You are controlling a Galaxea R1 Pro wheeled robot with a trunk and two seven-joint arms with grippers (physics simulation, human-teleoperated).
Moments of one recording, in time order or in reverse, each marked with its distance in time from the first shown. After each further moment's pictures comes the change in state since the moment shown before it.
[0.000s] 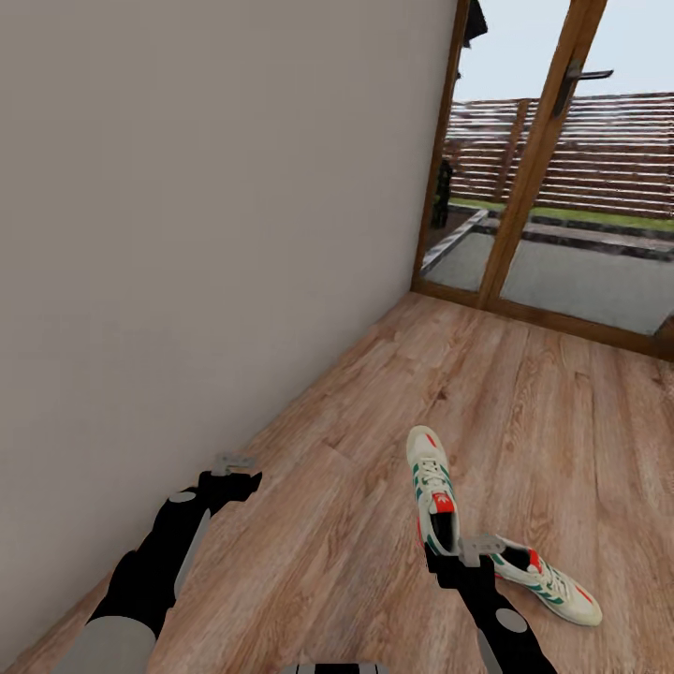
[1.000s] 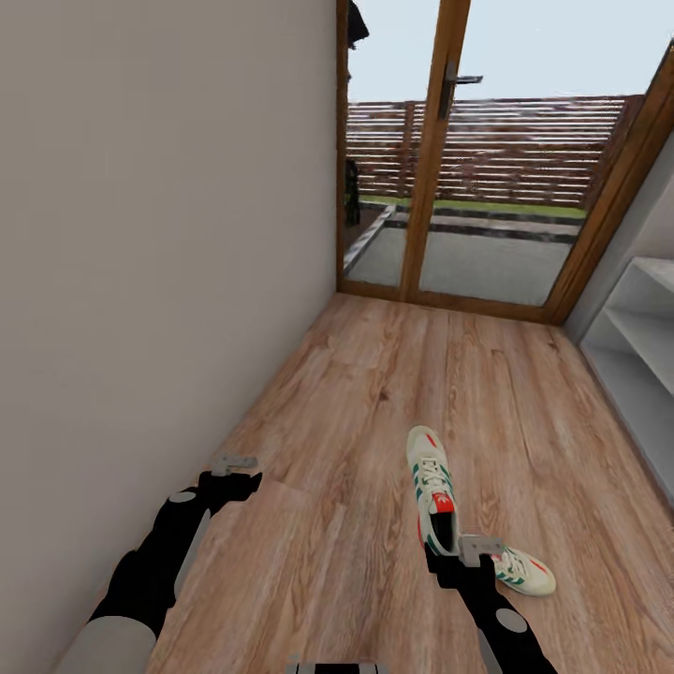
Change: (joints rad) left arm 0.000 0.000 0.000 0.000 0.000 0.001 0.000; right arm 0.000 0.000 0.000 0.000 0.000 0.000 0.000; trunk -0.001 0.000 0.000
